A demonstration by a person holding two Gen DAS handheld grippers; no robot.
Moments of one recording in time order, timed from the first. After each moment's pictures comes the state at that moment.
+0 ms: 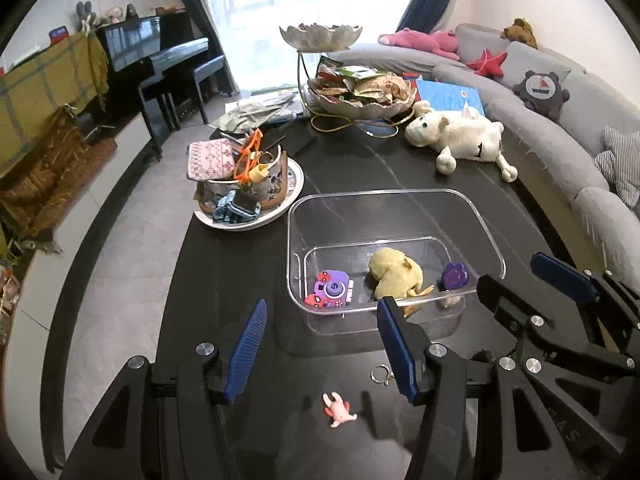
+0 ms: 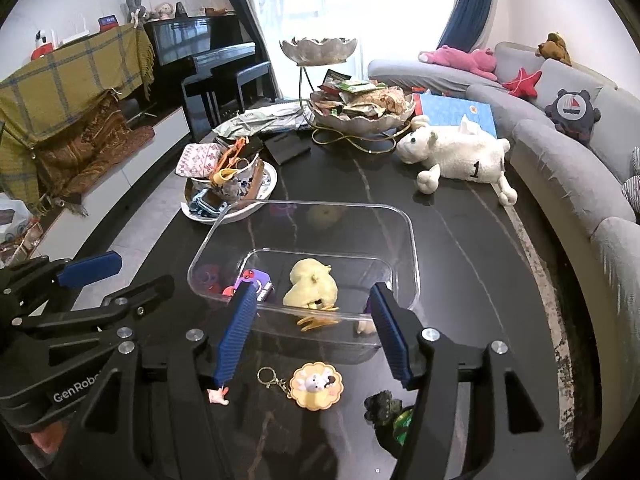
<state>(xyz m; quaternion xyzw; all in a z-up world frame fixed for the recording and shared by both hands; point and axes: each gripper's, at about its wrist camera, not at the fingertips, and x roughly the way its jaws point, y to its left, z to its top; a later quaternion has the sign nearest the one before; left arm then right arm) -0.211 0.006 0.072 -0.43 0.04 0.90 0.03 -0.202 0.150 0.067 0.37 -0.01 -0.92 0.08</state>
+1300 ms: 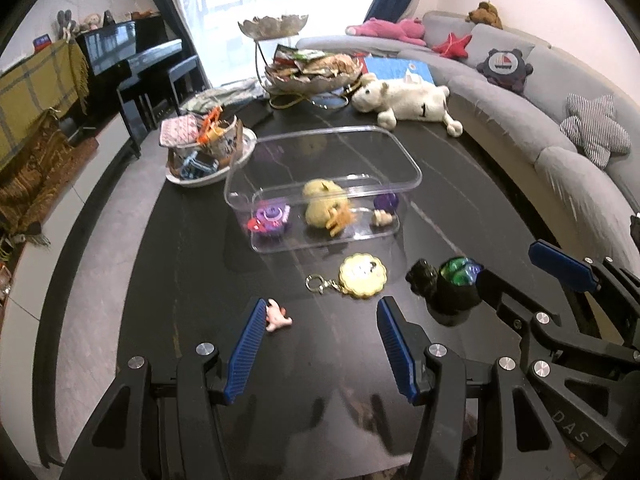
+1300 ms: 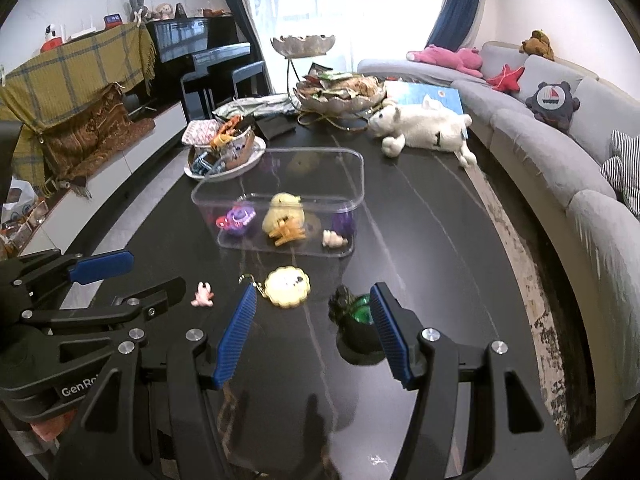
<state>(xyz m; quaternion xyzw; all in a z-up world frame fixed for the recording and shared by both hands) -0.104 0.060 0.043 -0.45 0.05 0.89 0.08 -0.080 0.198 0.046 0.37 -0.01 -0.92 0.07</state>
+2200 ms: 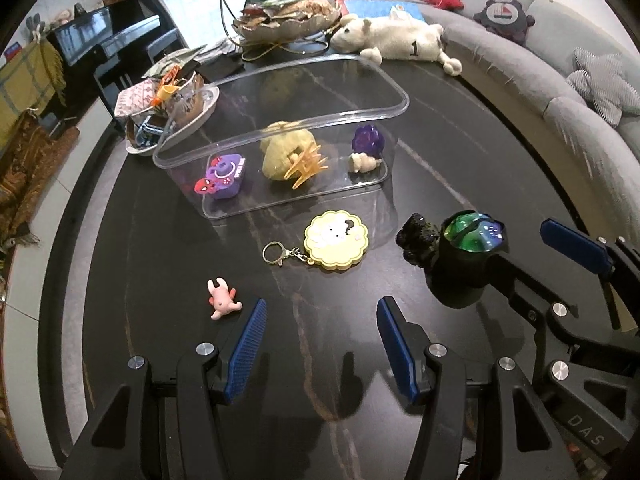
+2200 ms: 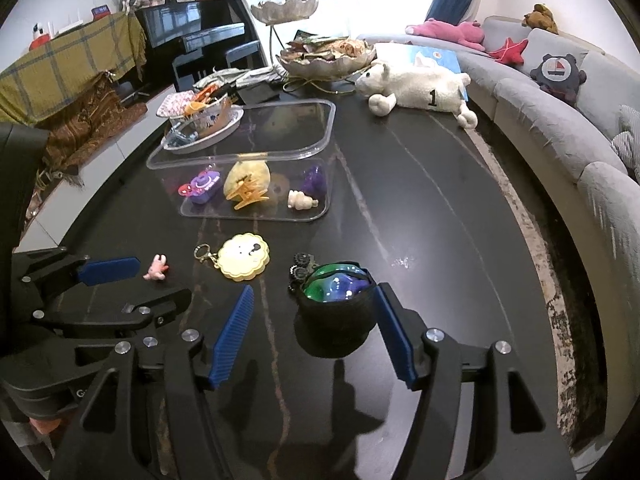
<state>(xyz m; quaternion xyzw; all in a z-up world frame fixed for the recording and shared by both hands) -0.141 0.108 -0.024 -0.51 0.10 0.85 0.07 -0.111 0.240 -0.016 0.41 -0.02 -0.91 0.07</state>
